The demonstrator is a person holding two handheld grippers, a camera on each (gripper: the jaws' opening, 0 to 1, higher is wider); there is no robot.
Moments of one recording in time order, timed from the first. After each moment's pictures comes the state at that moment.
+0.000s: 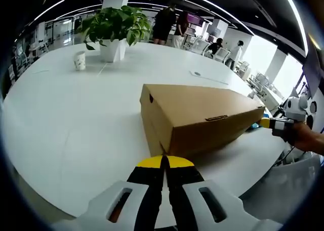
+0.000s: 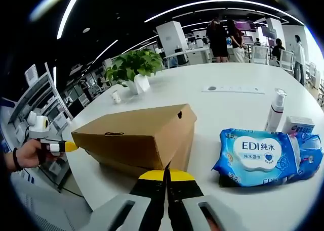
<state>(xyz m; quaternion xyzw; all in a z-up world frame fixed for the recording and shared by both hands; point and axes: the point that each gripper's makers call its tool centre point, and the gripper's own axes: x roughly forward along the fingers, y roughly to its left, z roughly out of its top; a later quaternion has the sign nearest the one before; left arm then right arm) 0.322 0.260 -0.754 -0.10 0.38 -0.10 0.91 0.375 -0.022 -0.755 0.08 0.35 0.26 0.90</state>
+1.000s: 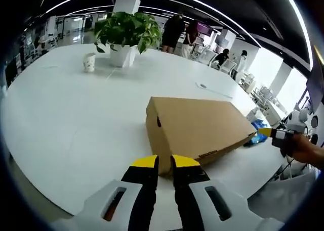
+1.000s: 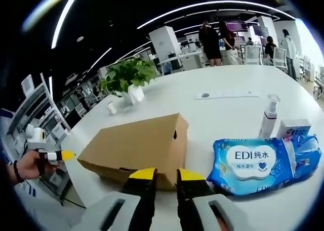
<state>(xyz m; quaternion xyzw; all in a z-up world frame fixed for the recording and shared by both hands) 0.338 0.273 -0.729 -0.14 0.35 -0.08 0.92 0.398 -0.031 -0.735 0.11 0.33 0.24 0.91</state>
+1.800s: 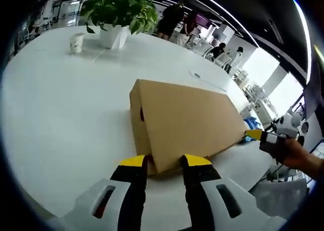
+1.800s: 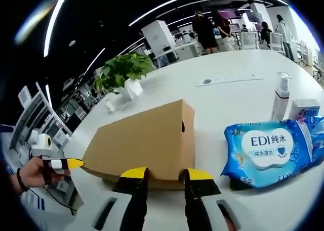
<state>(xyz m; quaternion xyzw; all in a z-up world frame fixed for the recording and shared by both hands) 0.354 0.244 -0.763 -0.18 0.40 -0.12 0.89 0.396 -0.007 -0.763 0.14 0.36 0.23 0.89</state>
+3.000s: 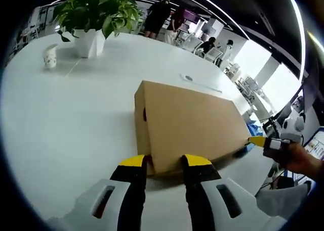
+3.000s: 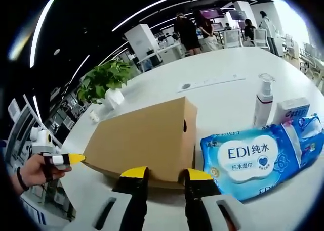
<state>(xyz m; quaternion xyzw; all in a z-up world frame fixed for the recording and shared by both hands) 0.429 0.209 -0.762 -0.16 0.40 -0.16 0.89 0.438 -0.049 -0.770 0.16 0.37 0.17 0.90</state>
